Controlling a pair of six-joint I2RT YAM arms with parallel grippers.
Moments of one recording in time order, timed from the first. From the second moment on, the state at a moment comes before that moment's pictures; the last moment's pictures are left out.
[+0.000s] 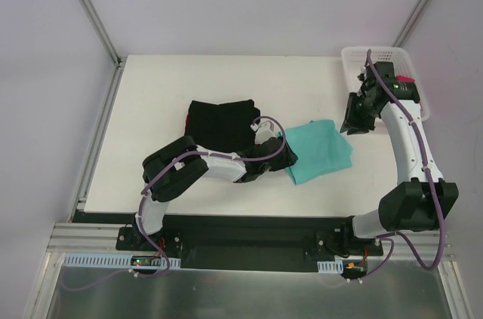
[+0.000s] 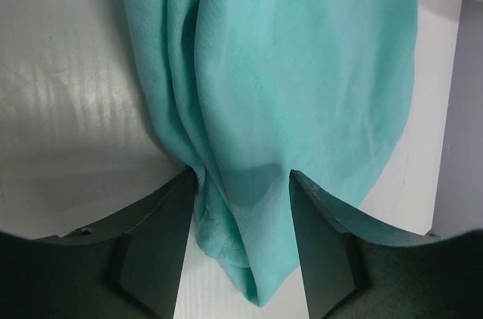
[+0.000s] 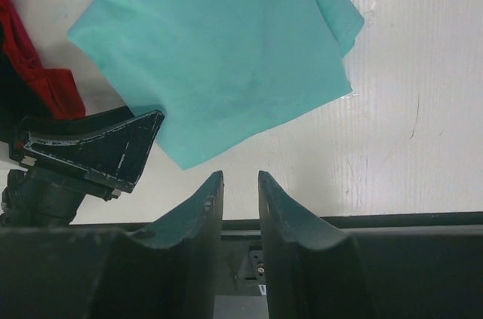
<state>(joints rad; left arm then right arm) -1.05 1.99 1.08 0.29 -0.26 -1.14 0.02 1.45 1.48 -1.21 -0.08 0.23</state>
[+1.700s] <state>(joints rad) -1.05 1.96 1.02 0.33 -0.24 -1.17 -0.39 1.71 1.18 -0.70 -0.36 0.37</state>
